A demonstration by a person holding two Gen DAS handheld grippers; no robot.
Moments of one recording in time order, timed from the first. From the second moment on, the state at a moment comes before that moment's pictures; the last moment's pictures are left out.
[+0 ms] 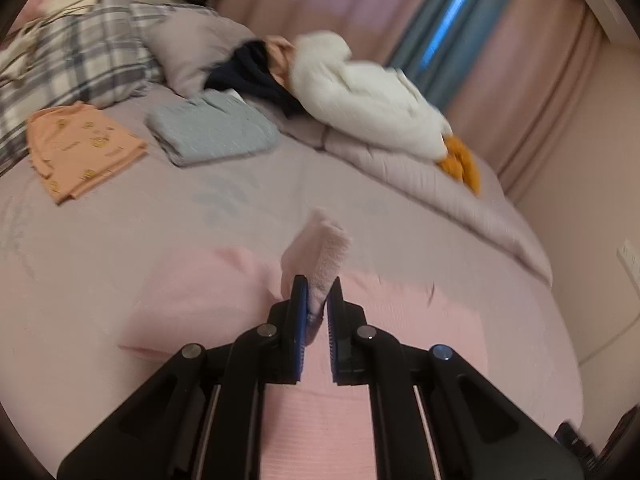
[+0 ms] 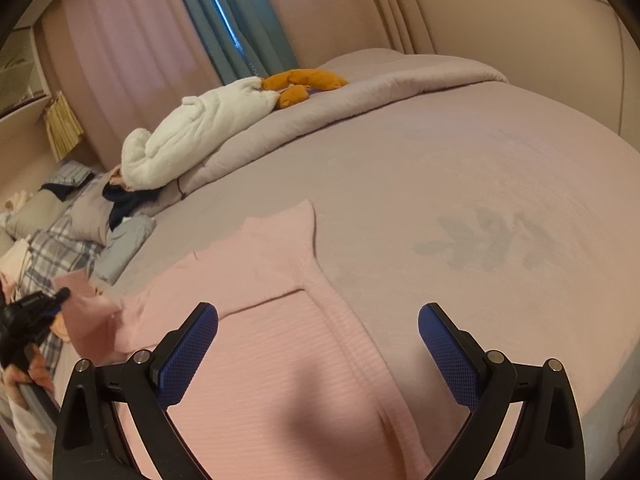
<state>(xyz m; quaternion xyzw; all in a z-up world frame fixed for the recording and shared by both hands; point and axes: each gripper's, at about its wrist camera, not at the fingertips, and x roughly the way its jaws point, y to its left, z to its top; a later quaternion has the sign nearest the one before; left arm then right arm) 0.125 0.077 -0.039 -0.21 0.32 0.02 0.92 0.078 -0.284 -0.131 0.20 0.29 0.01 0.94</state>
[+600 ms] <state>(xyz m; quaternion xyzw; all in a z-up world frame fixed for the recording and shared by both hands) 0.119 0.024 -0.118 -0.17 0.45 -0.08 0.87 0.088 -0.281 -0.144 0.20 0.33 0.03 0.92</state>
